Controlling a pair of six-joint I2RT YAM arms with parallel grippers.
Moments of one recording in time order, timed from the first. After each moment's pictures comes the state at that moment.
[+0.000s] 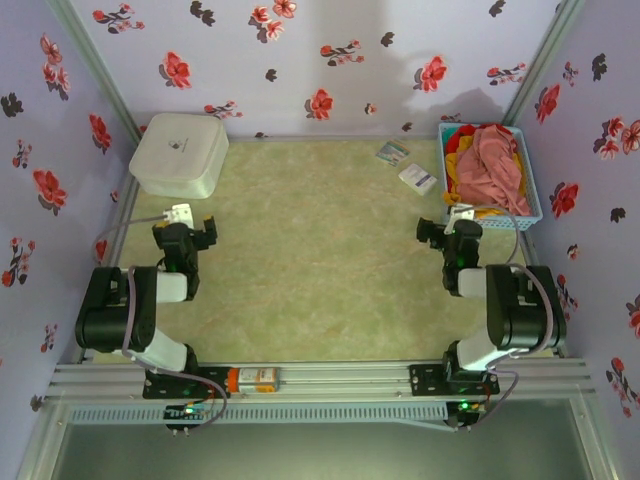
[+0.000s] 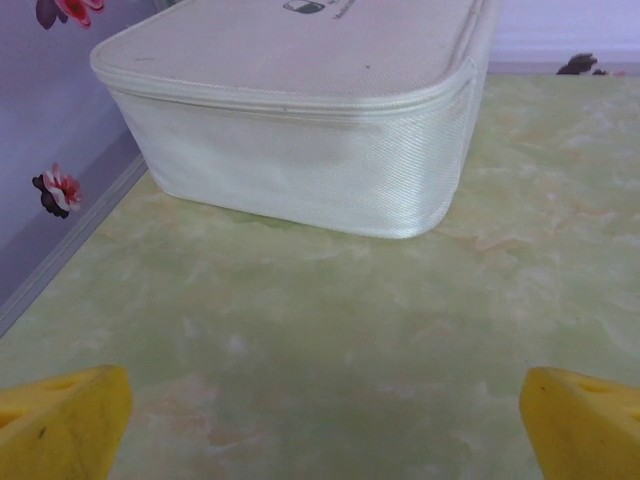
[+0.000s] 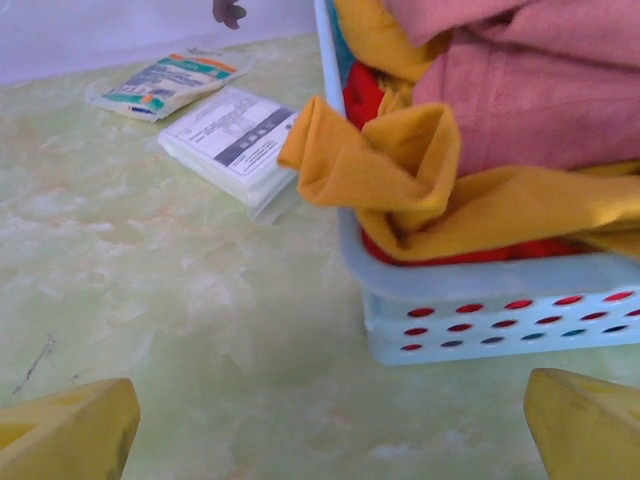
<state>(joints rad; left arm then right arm) -0.06 1.51 0.38 0.79 -0.28 0.00 -0.02 1.49 0.41 0.65 0.04 0.11</state>
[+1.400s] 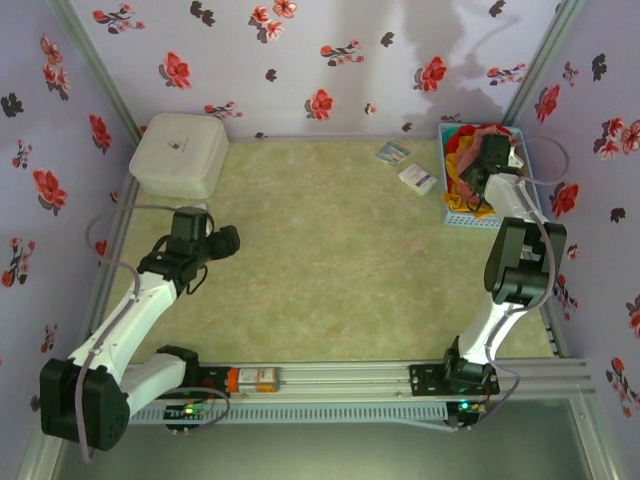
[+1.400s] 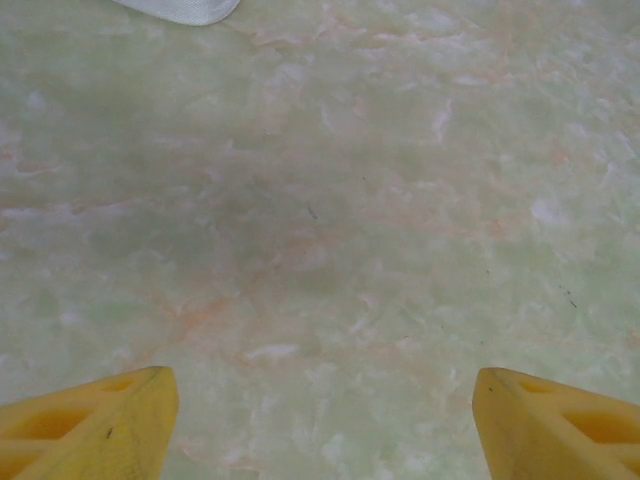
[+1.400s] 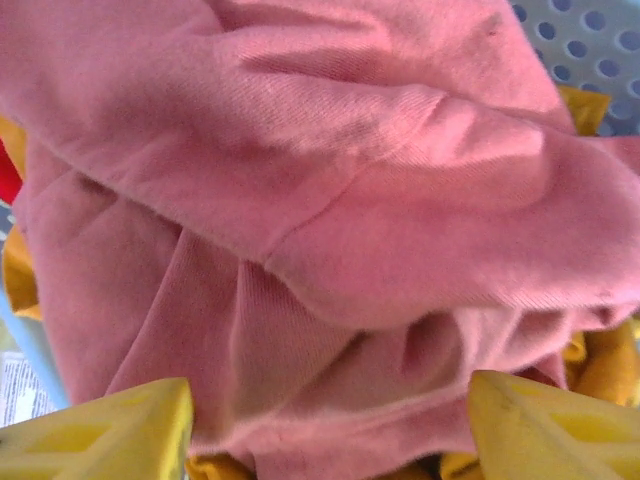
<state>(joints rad) -0.30 1.03 0.72 -0.47 -0.13 -0.44 -0.16 1.86 1.43 -0.49 0.22 0.65</state>
